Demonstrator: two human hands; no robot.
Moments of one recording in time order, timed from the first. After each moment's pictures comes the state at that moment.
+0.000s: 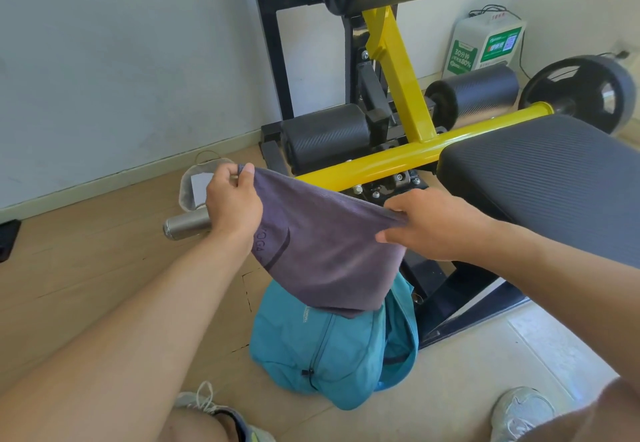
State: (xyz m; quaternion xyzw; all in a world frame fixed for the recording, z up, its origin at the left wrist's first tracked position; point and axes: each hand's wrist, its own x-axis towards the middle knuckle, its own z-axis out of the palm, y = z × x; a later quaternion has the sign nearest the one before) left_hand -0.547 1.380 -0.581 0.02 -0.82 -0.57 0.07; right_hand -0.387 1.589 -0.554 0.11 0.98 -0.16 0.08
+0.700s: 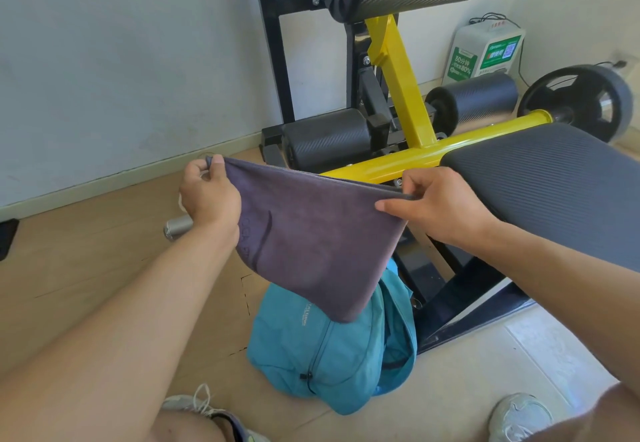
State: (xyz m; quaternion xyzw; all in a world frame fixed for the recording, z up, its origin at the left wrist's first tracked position) left_hand -0.573 1.366 -0.576 0.11 -0.76 -0.63 0.14; right_hand -0.393 1.601 -0.558 0.14 0.90 -0.39 -0.15
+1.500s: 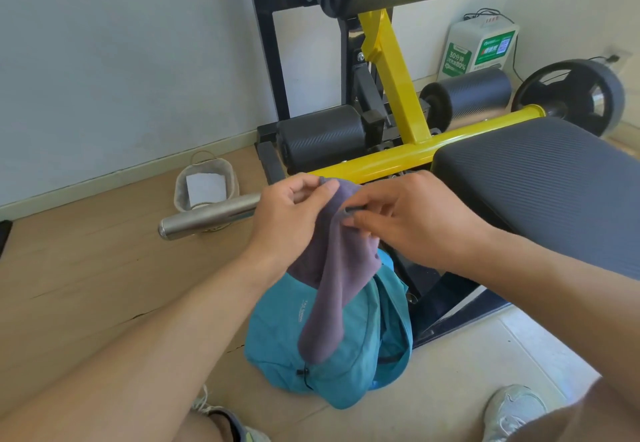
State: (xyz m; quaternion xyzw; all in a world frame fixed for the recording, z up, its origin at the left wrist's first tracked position) left_hand -0.479 1.403 -0.565 -0.19 -0.75 -0.62 -0.12; right_hand -0.375 1.557 -0.527 0.01 0.95 -0.28 -0.14
